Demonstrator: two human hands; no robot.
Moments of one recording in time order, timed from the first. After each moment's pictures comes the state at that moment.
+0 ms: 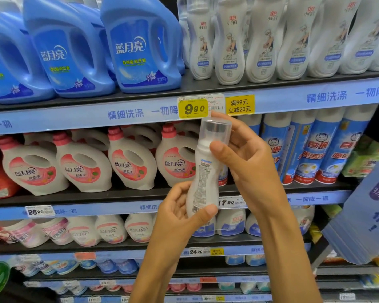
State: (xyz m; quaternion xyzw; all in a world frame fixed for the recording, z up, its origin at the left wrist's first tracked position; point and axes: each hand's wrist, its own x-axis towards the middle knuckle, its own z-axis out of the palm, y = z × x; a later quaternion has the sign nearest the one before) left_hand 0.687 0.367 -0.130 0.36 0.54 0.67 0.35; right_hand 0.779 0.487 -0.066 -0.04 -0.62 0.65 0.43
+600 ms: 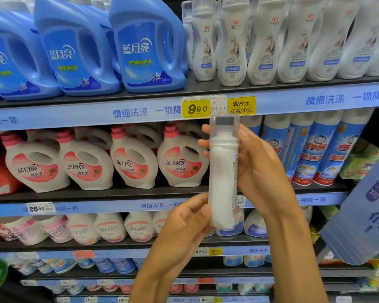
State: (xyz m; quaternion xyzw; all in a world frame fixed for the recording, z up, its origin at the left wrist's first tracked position) left_hand 0.697 0.361 -0.130 0.37 0.44 0.66 0.49; right_hand 0.789 0.483 -0.063 -0.03 -0.56 0.74 0.38
